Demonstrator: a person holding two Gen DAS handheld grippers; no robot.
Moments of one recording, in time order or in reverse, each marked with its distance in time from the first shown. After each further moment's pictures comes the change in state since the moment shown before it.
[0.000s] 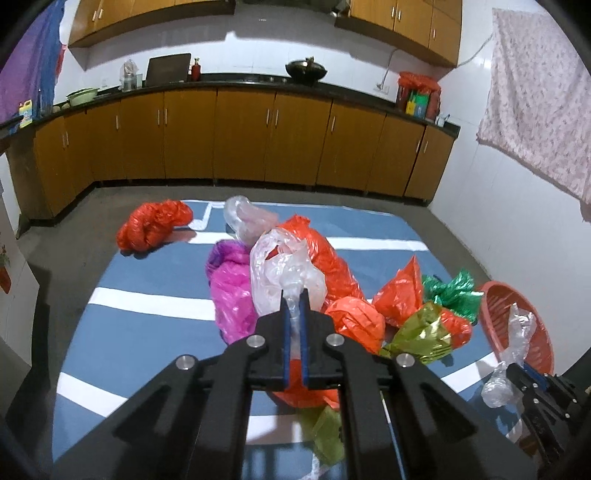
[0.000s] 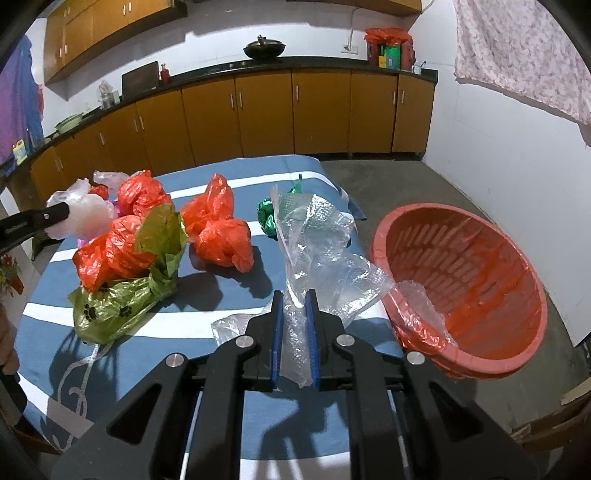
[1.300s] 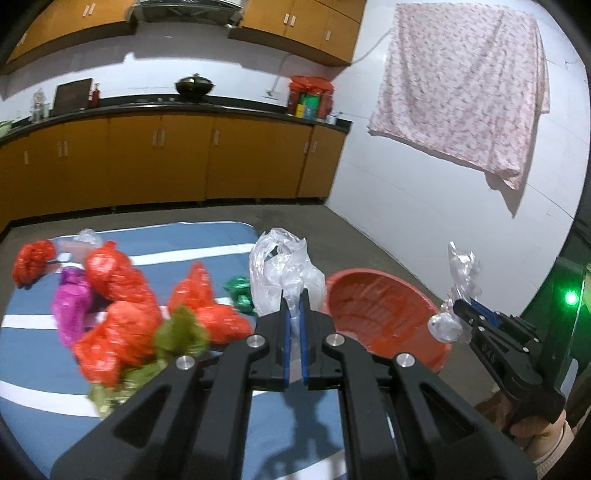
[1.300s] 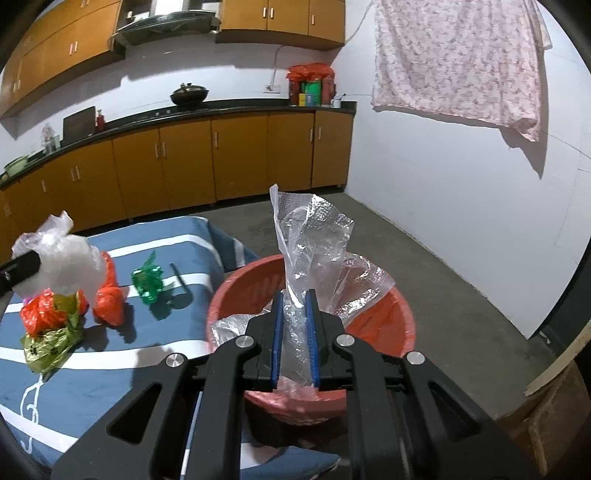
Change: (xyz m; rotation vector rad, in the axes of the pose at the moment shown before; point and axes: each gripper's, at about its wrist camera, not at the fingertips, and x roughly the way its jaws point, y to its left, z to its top) left arm -0.046 -0.183 -0.018 0.164 -0.022 -0.362; right arm -0.058 -0.125 0.025 0.094 -0.158 -0.252
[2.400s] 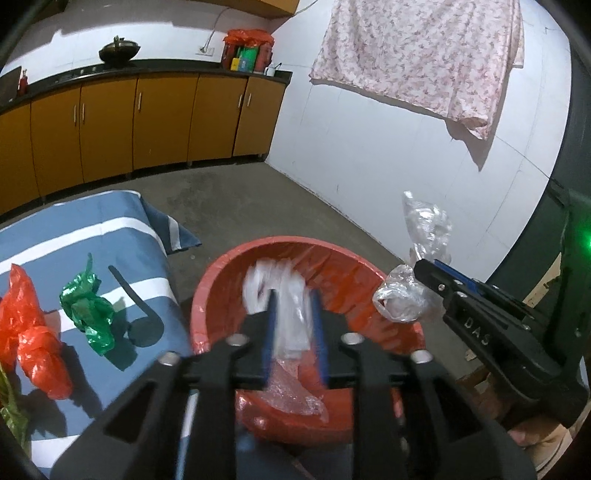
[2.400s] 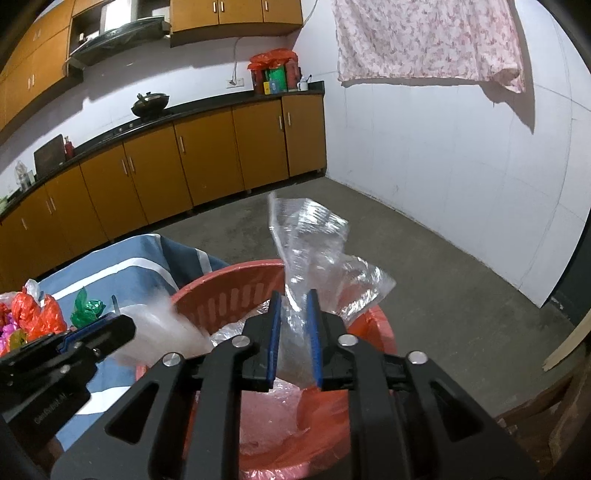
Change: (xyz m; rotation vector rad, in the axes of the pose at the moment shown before) left arm 0.160 -0.088 -0.007 0.076 0.168 -0.199; right arm 0.070 -0.069 0.005 0.152 0.045 -0.013
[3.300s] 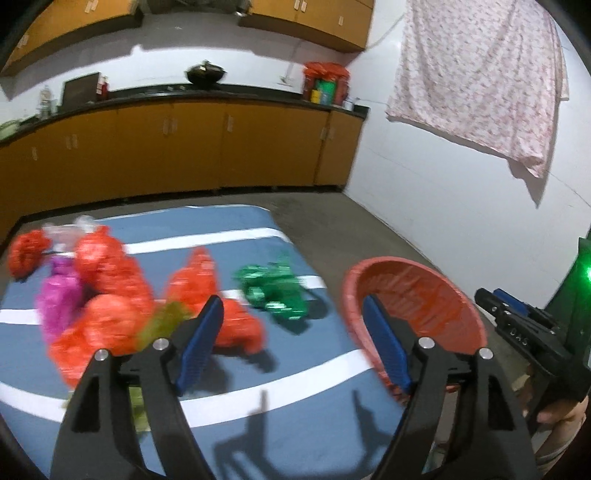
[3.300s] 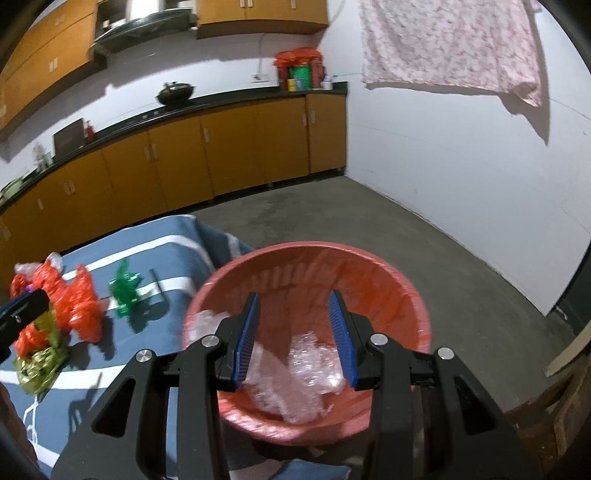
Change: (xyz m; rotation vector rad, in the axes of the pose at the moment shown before) left arm -0.134 0.084 -0.034 -0.092 -0.138 0.304; right arm -0.030 0.046 -0.017 -0.078 0.013 0.066
